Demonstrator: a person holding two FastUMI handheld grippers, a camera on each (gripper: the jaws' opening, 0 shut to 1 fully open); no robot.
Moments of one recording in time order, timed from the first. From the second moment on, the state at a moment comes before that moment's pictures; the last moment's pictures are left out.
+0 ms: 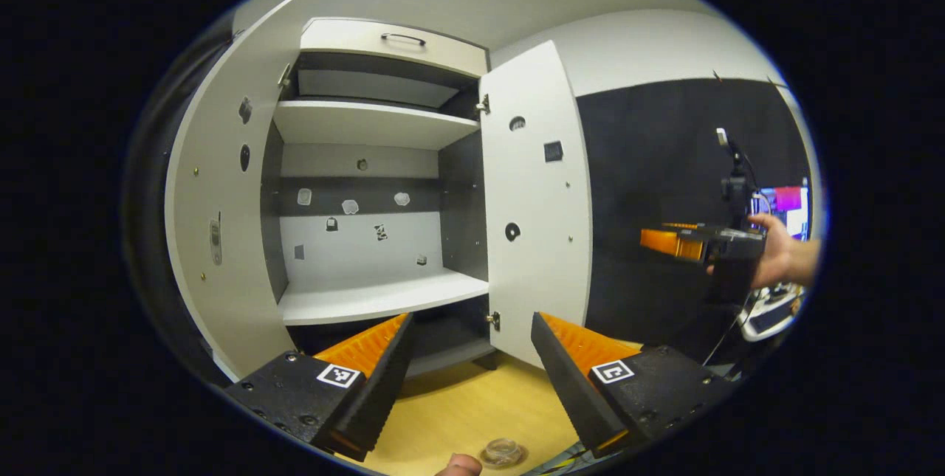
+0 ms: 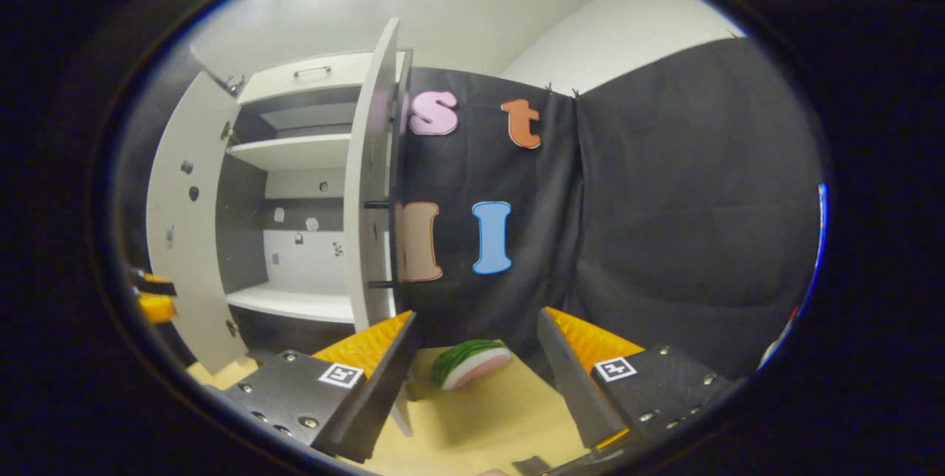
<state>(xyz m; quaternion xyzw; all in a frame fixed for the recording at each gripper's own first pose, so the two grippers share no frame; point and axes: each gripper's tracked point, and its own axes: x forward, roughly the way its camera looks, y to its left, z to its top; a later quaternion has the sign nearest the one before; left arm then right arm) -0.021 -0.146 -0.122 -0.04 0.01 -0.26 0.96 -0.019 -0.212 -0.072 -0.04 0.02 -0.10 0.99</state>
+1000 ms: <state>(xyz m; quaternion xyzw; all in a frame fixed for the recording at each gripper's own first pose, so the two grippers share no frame) -0.045 -0.056 -0.039 -0.06 -0.05 -0.21 0.97 0.100 -0.165 -0.019 0.03 0.05 -0.05 1.00</state>
